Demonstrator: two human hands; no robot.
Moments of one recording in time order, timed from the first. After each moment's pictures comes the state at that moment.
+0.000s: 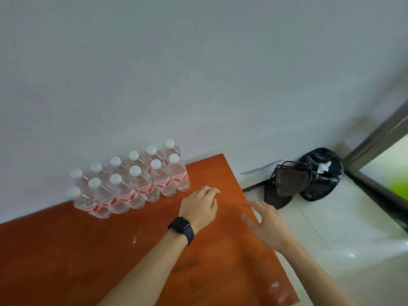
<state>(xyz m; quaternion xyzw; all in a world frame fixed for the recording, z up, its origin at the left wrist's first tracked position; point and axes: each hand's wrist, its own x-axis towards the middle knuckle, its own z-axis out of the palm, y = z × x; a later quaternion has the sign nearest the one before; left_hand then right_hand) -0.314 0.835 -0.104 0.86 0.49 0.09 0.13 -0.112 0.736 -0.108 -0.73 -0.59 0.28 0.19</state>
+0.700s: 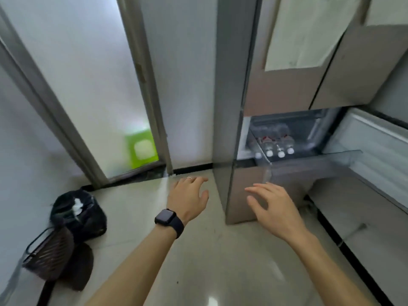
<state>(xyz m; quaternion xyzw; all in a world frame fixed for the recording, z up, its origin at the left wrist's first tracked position) 0.150 0.276 -0.013 0.98 -0.14 0.05 0.16 0.082 0.033 -0.007 -0.96 0.00 -0.09 0.25</state>
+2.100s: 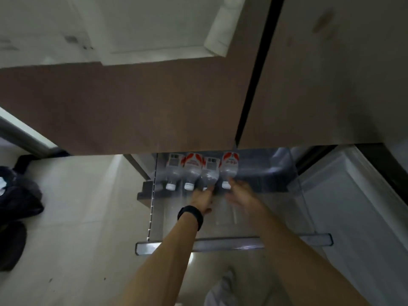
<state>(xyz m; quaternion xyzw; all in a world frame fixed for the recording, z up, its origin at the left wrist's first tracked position) 0.509 -0.221 -0.214 0.64 0.34 -0.30 0.63 0.530 -0.366 -0.211 -0.67 0.29 0.29 0.62</state>
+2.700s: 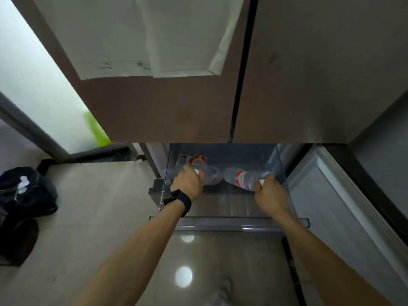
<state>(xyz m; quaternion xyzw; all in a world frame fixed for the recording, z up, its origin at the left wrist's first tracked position) 0.468 -0.192 -0.090 0.95 0.16 -0.12 0.26 0.457 -0.426 -0.107 -0.96 0.12 0.09 0.25</state>
